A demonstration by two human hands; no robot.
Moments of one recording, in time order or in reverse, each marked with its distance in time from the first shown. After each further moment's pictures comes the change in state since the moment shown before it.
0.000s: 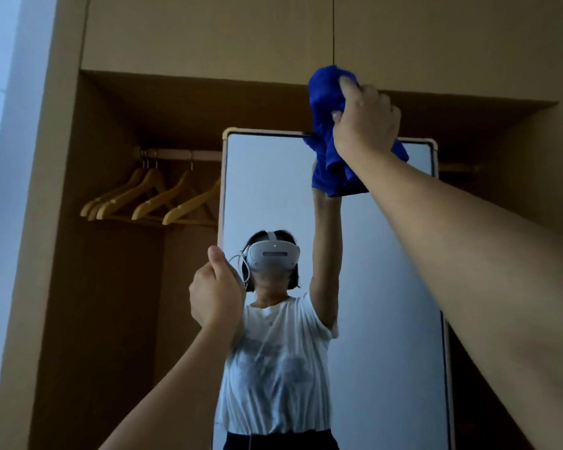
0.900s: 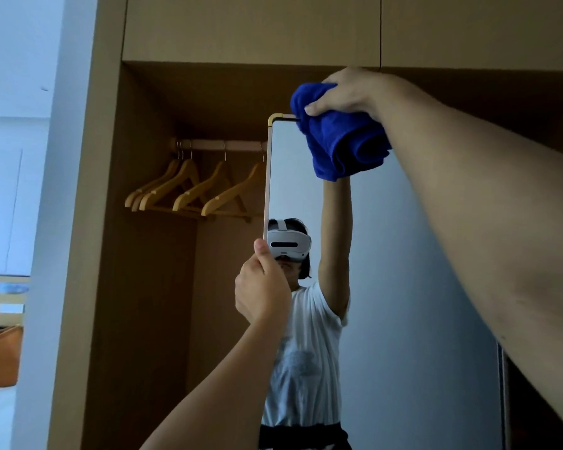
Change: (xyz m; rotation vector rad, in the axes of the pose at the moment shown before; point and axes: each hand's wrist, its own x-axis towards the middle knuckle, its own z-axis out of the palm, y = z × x) left_hand -0.007 0.003 -0.002 0.054 -0.042 -0.003; right_hand 0.033 -0.067 -0.006 0.361 -0.734 0.013
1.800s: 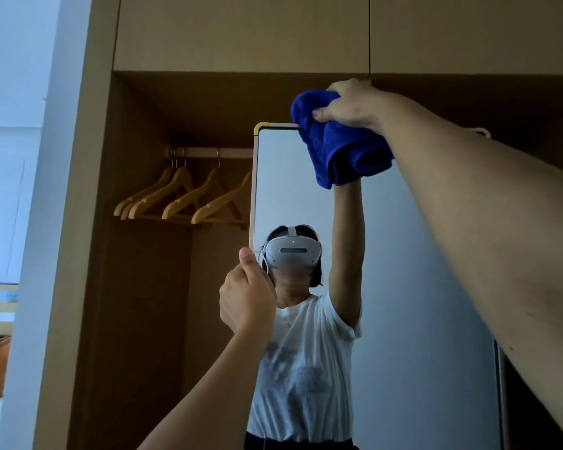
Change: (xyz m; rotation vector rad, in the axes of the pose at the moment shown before) left_hand 0.002 -0.003 0.006 0.006 0.050 0.017; right_hand 0.012 0.032 -0.003 0.050 0.051 -0.038
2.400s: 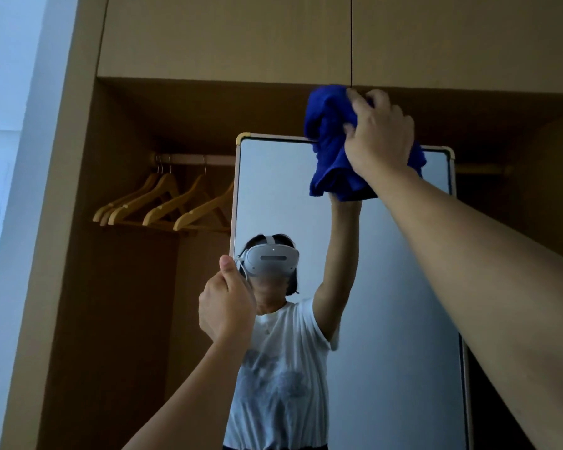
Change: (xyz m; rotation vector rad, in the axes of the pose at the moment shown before) left_hand 0.002 -0.003 0.006 0.014 0.034 0.000; right_hand -0.024 0.067 0.021 -0.427 0.663 -0.130
